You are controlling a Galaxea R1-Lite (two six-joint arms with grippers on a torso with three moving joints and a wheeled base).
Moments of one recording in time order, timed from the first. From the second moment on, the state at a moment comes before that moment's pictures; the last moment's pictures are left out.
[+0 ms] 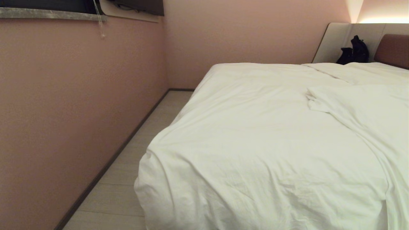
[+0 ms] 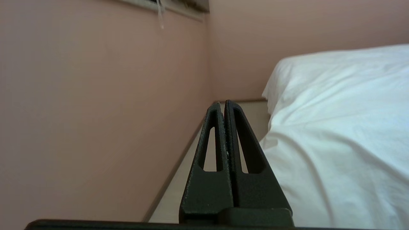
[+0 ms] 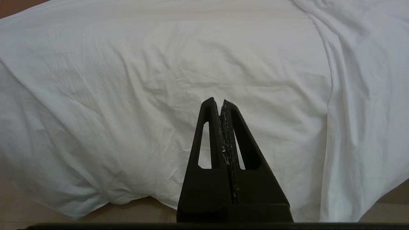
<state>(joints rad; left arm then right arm) 0.00 0.00 -0.02 -0.37 0.04 0.15 -0.01 0.00 0.00 -0.01 -0.01 0.00</state>
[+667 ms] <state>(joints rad) 0.00 0.00 0.00 -0.19 0.04 0.15 -0.01 0.00 0.00 -0.01 -0.01 0.00</state>
